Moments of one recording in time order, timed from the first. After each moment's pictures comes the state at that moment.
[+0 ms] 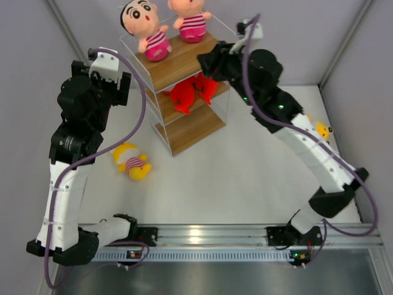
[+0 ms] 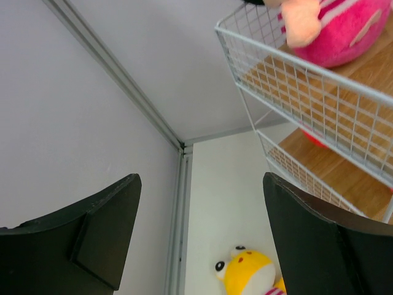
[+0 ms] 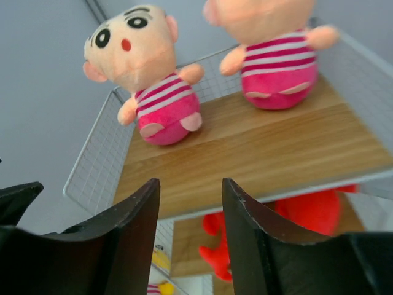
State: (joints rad) left arm -0.29 1.18 1.77 -0.61 -0.34 0.36; right arm 0.80 1.69 2.06 -0.23 0.23 0.34
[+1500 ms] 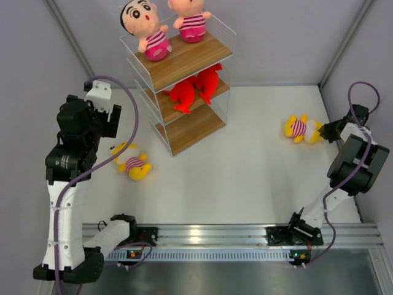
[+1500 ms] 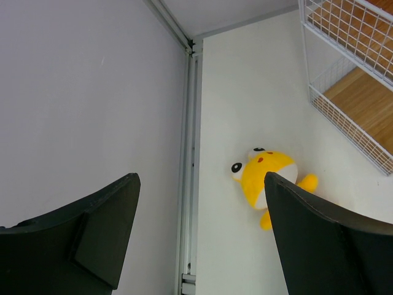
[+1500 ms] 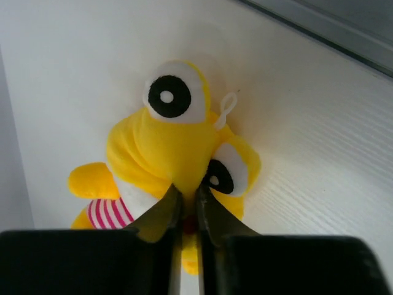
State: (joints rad) left arm -0.09 0.98 1.52 -0.87 -0.28 0.35; right arm -0.52 1.84 1.25 -0.30 -0.17 0.82
